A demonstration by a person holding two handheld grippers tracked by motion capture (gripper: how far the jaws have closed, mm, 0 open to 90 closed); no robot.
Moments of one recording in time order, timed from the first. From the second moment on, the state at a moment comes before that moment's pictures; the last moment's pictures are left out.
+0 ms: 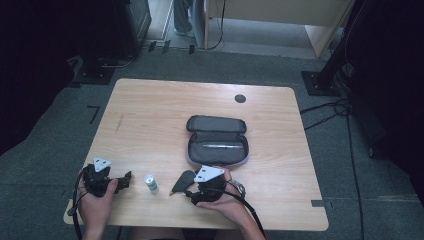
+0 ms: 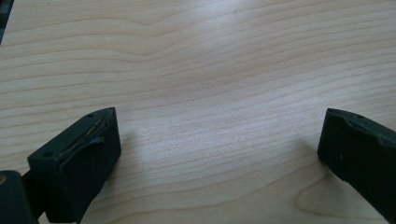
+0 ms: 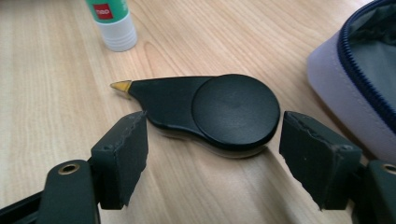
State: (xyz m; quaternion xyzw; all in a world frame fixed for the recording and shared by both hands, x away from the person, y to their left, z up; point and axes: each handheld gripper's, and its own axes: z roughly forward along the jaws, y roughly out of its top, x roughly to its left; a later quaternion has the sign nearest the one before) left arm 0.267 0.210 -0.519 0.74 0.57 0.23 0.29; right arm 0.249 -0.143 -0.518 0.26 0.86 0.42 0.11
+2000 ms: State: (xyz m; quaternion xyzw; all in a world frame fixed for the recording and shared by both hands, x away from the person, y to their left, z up) left arm 0.267 0.210 -0.519 0.74 0.57 0.23 0.29; right arm 0.248 -0.151 -0.518 0.22 0.89 0.39 0.08
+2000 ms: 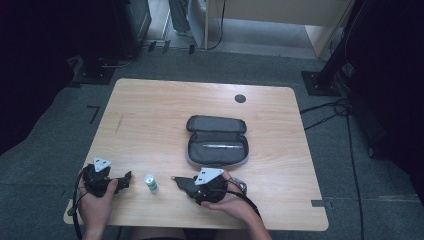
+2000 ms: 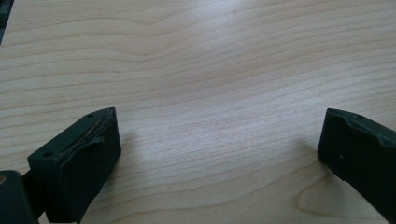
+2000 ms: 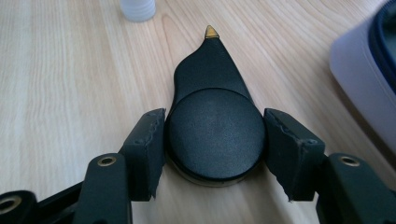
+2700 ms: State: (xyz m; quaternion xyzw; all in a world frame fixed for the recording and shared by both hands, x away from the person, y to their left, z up) left arm 0.267 0.210 -0.519 0.74 0.57 0.23 0.29; right arm 0.232 -0.168 -0.523 0.26 0.87 0.40 0.11
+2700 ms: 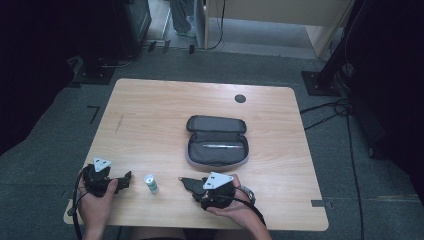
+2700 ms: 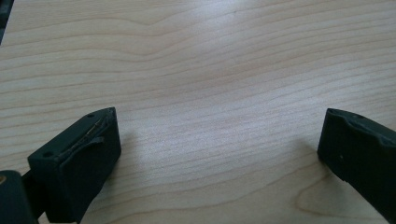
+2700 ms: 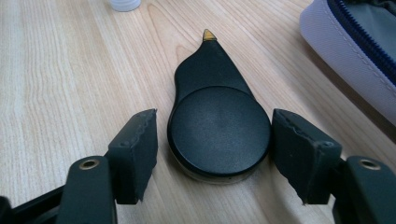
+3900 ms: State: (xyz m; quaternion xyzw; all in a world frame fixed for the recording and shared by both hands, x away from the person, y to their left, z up) left arm 0.267 0.210 -0.519 0.74 0.57 0.23 0.29; right arm 0.236 -0.202 -0.479 0.29 0.84 0.43 0.14
